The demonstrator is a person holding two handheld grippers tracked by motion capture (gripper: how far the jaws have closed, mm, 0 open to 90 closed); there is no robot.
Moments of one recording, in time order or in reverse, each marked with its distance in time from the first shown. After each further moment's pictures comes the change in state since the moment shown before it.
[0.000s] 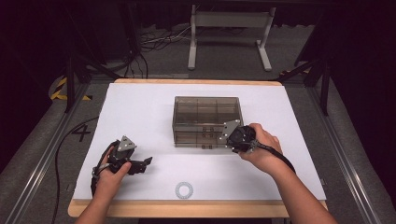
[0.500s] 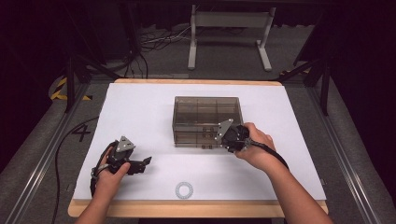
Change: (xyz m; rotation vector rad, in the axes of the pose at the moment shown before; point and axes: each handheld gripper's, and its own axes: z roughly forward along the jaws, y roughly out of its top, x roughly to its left) left arm 0.001 -0.001 -0.001 -0.005 0.002 -0.006; right arm -0.003 0.008 0.021 0.014 0.040 -0.030
